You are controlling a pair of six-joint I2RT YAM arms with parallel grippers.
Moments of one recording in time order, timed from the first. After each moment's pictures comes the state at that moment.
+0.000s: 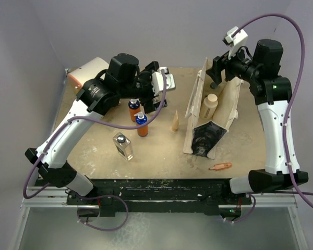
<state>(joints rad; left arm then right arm) -0.76 1.54 1.99 -0.91 0.31 0.61 0.08 1.41 1.87 -0.79 -0.46 -0.32</state>
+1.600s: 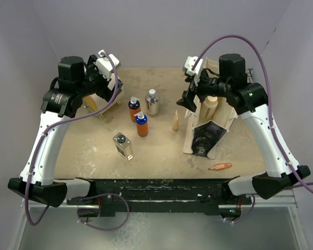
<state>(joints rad) -0.26 1.29 1.64 -0.76 0.32 0.45 0.38 1.37 1.75 -0.87 -0.59 -0.54</state>
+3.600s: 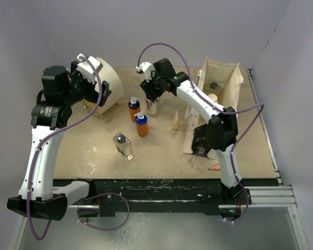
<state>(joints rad) -0.10 1.14 1.47 -0.67 0.37 0.32 0.60 2.16 2.07 -0.67 -0.17 -0.29</state>
